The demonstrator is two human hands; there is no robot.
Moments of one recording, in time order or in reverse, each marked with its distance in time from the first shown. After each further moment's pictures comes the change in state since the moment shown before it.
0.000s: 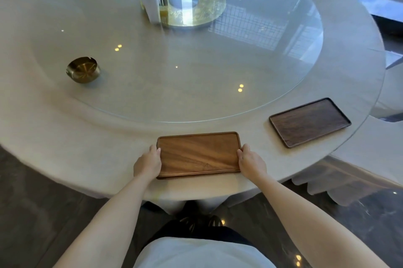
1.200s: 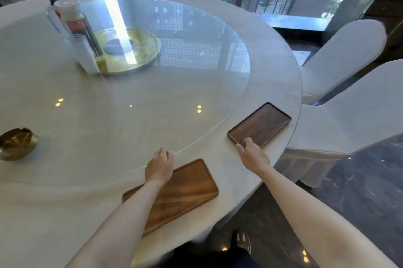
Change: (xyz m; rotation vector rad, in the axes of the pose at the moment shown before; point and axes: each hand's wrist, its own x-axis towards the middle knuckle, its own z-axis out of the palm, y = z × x) left_hand 0.032 0.139 -0.025 -0.187 0.022 0.337; right_hand 0.008 0.045 -0.084 0.181 0.264 0.251
